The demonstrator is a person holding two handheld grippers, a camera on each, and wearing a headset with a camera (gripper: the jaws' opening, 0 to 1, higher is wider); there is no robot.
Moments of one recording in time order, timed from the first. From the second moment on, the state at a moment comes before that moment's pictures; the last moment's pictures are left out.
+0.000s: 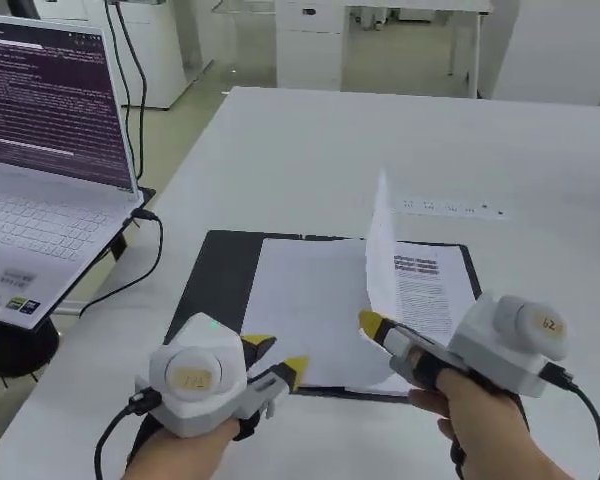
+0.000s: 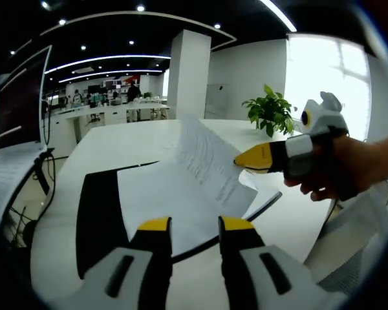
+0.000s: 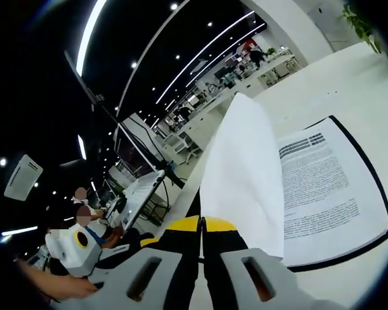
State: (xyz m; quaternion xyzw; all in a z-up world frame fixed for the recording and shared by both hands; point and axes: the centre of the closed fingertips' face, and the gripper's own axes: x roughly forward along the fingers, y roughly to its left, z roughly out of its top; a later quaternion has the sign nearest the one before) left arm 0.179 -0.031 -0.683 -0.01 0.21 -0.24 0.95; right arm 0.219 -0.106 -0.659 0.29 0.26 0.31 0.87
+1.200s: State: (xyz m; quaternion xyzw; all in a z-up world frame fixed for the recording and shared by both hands) left arm 0.147 0.035 -0.703 -0.01 0.26 -0.19 0.95; right arm 0.217 0.018 -0.776 0.21 0.43 0.35 0.81
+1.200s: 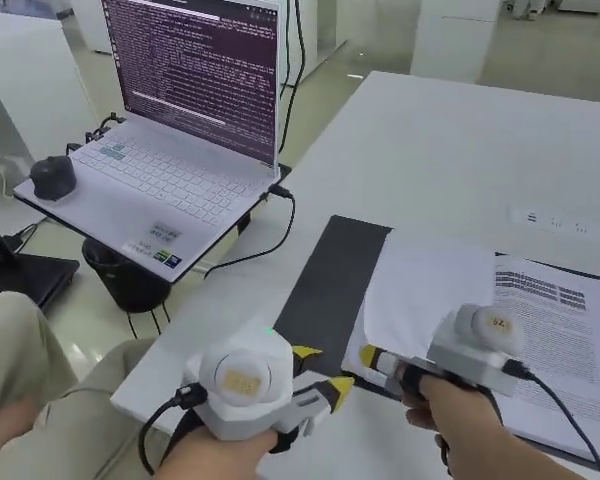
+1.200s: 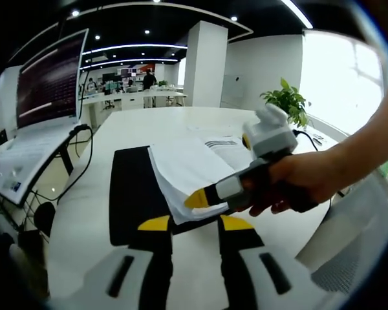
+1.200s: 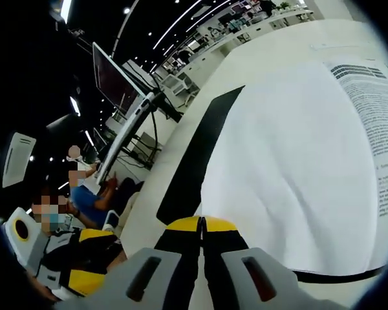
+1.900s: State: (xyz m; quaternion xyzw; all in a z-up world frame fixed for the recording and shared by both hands) left arm 0.156 0.035 -0.717 0.00 0.27 -0.20 0.94; right arm 0.217 0.025 -0.760 0.24 0.40 0.39 0.79
